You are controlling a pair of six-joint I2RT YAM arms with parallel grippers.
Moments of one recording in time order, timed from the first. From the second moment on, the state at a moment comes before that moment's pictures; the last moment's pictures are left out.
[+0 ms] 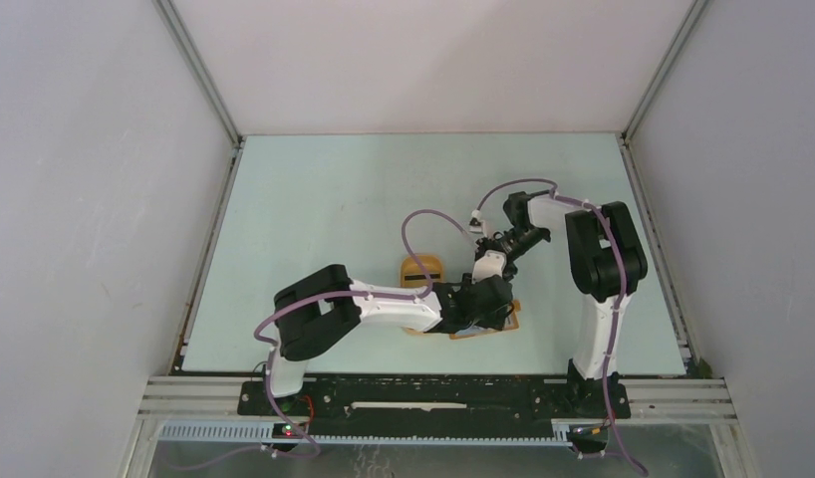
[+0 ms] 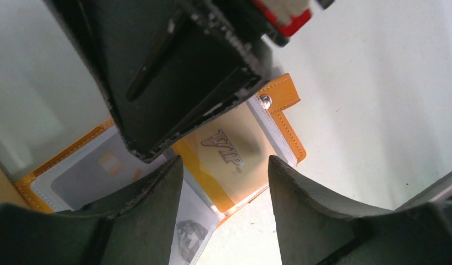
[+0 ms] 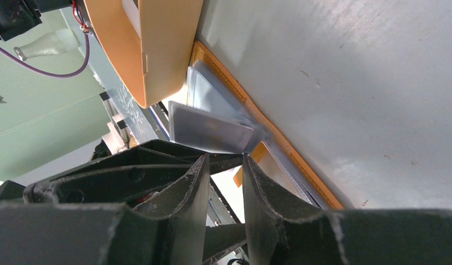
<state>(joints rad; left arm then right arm) -1.24 1.95 1.23 -0.12 -0.34 -0.79 0.26 2.02 1.26 -1.00 -0.88 -0.30</state>
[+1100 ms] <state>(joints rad) -1.23 1.29 0.76 0.13 -0.50 -0.47 0.19 1.45 1.11 -0.97 -0.91 -0.56</state>
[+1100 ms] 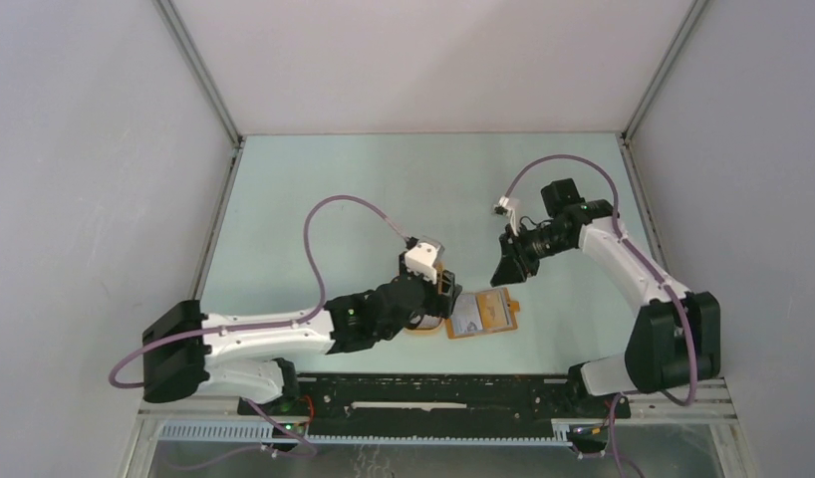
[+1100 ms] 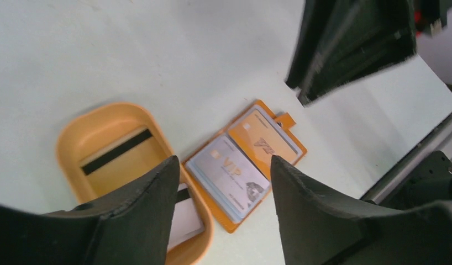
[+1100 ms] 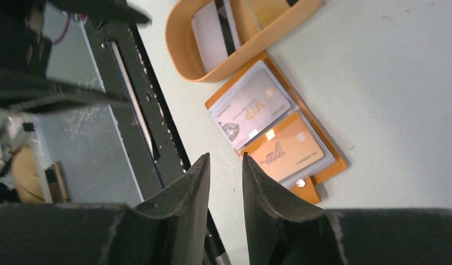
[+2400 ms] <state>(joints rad) -1.20 1.19 0.28 0.76 -0.20 -0.56 0.56 1.66 1.00 -0.75 -0.45 -0.66</state>
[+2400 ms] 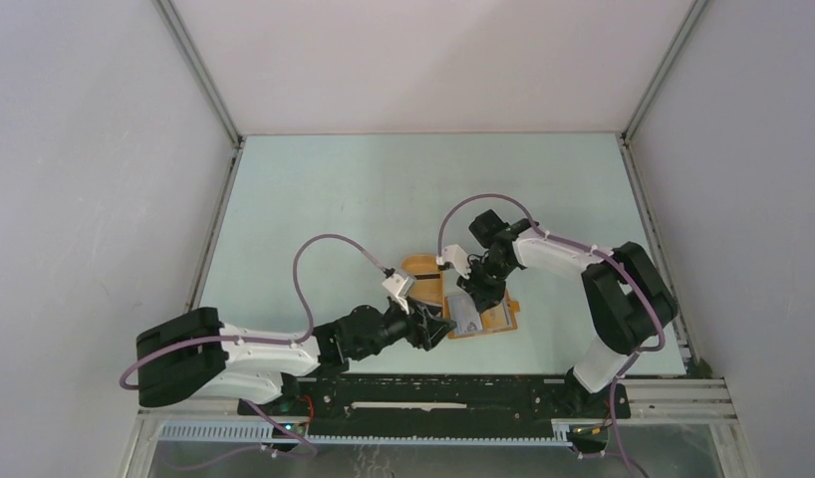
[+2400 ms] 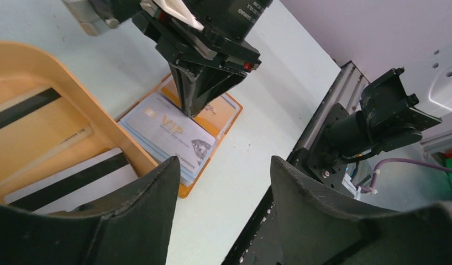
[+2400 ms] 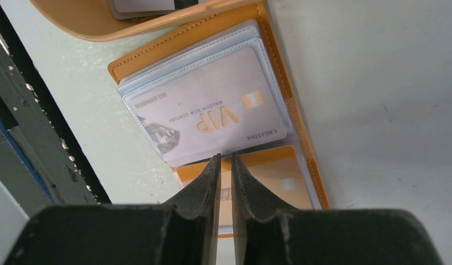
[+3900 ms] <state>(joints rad) -1.20 1.53 0.59 0.49 -0.23 -0.79 0.50 1.81 1.09 -0.85 -0.56 -0.58</state>
